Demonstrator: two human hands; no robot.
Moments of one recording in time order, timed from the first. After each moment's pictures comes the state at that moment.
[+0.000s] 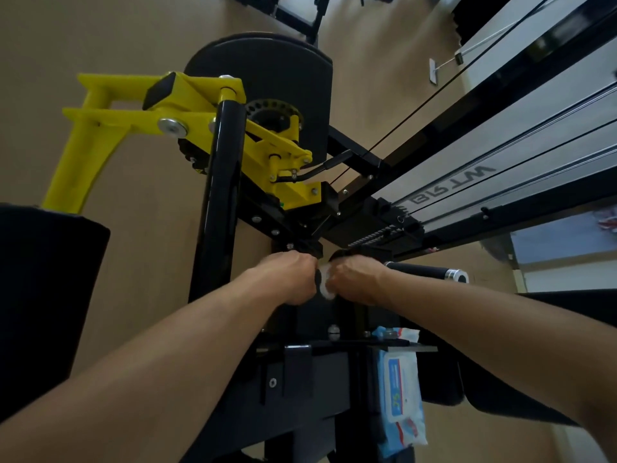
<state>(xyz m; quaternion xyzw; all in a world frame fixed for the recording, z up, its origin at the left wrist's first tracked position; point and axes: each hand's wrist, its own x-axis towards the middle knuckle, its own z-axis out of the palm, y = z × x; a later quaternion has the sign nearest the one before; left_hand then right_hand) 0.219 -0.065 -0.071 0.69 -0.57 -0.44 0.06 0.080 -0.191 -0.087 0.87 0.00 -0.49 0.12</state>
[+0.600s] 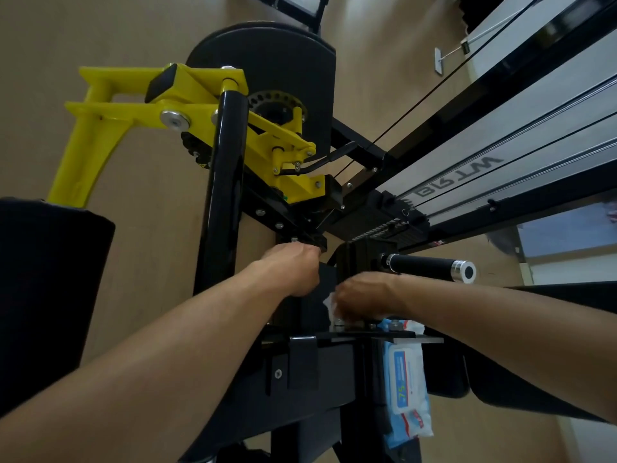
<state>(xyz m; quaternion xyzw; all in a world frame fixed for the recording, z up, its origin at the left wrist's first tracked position) 0.217 -0.064 -0.072 0.71 -0.55 -0.44 0.07 0.054 -0.176 -0.095 0.81 -0.01 -0.58 -0.01</state>
